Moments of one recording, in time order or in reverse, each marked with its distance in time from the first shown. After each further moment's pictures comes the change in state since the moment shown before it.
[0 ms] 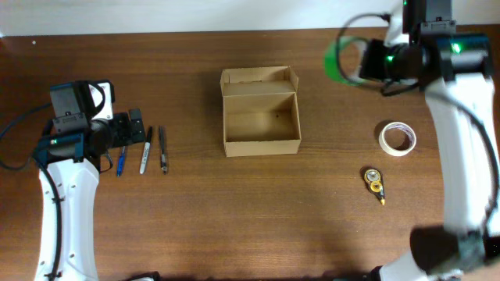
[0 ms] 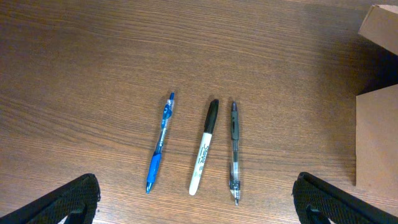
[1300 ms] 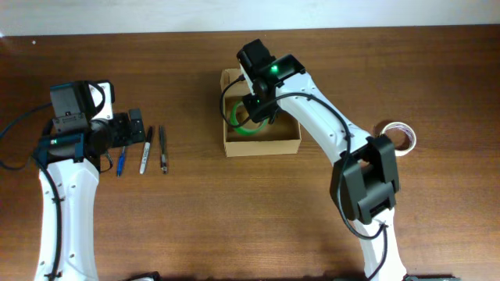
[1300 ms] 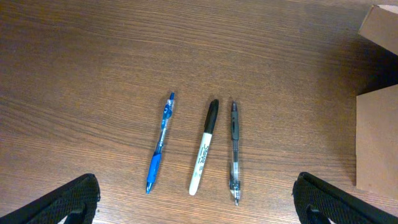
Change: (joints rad) left arm 0.000 0.000 0.000 0.000 0.000 0.000; right arm 0.427 0.536 0.009 0.140 0.164 -0.166
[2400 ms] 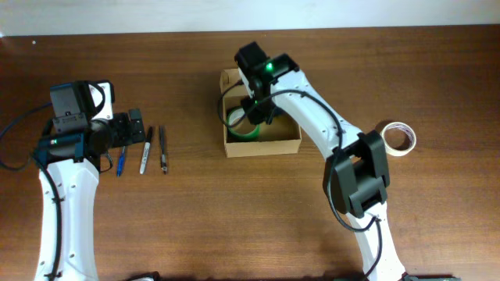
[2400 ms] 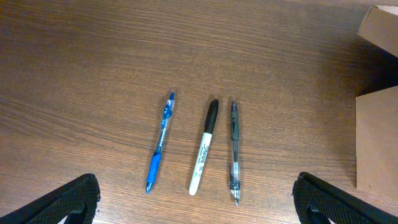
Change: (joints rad) left arm 0.000 0.000 0.000 0.000 0.000 0.000; right arm 0.000 0.077 0.134 -0.127 -0.035 0.004
